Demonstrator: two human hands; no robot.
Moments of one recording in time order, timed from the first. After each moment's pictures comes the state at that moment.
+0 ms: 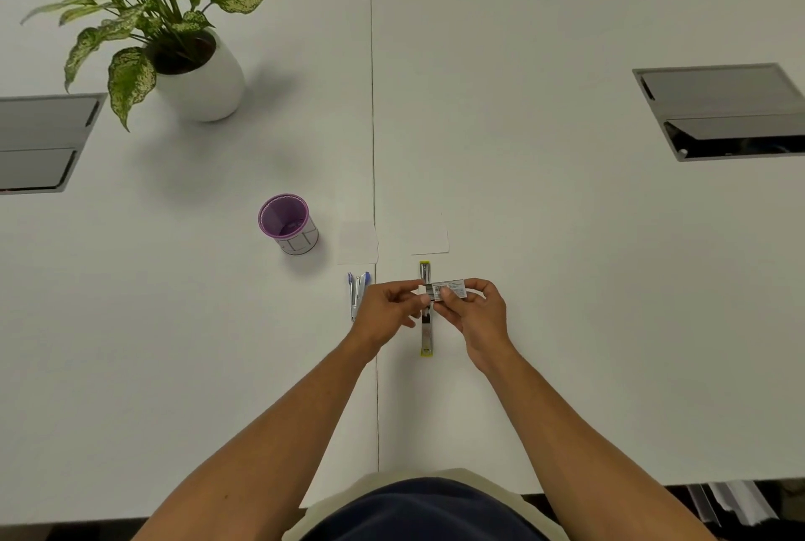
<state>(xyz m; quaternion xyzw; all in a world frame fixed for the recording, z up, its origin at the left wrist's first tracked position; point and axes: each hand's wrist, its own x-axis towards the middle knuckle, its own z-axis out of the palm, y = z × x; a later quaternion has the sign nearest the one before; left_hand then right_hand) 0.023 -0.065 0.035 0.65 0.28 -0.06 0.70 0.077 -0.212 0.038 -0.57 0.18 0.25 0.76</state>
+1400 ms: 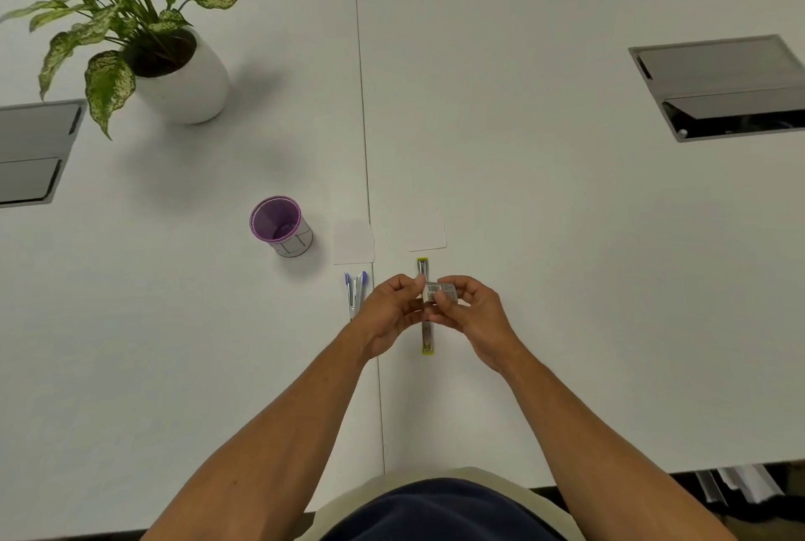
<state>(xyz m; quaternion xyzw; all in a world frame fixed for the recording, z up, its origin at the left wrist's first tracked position) 0.036 -0.064 0.036 0.43 0.28 -0.15 0.84 0.080 -0.222 0.035 -0.60 0.05 0.34 0.72</state>
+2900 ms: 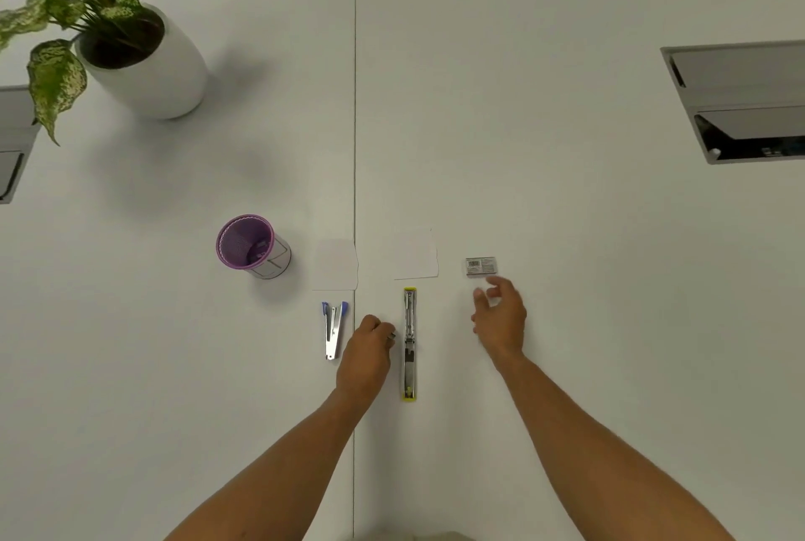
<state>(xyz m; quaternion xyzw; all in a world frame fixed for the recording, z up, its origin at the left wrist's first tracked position) 0.048 -0.067 -0.049 0.92 0.23 -0.11 0.30 0.177 -0.233 -0.050 -0.84 0.14 0.17 0.49</state>
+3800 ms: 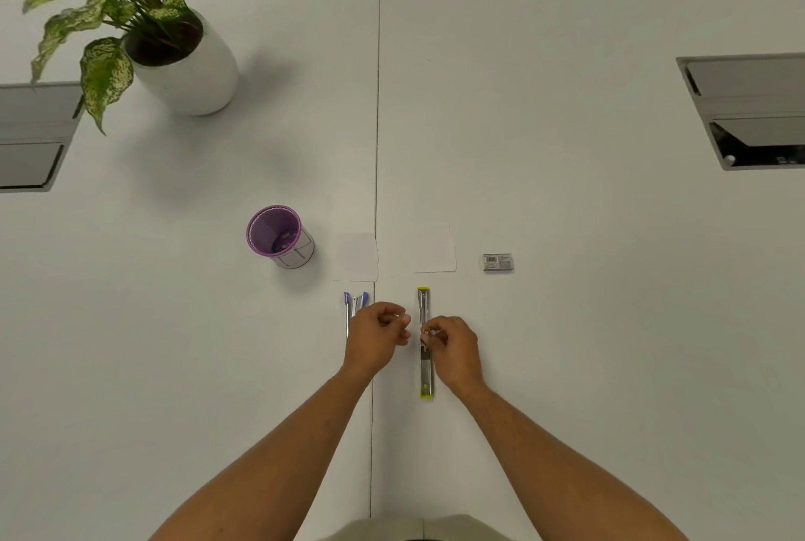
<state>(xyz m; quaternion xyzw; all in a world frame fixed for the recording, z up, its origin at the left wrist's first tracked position) 0.045 -0.053 -0.018 0.70 0.38 -0.02 0.60 0.089 -0.190 -0.046 -0.85 -0.05 0.26 0.45</state>
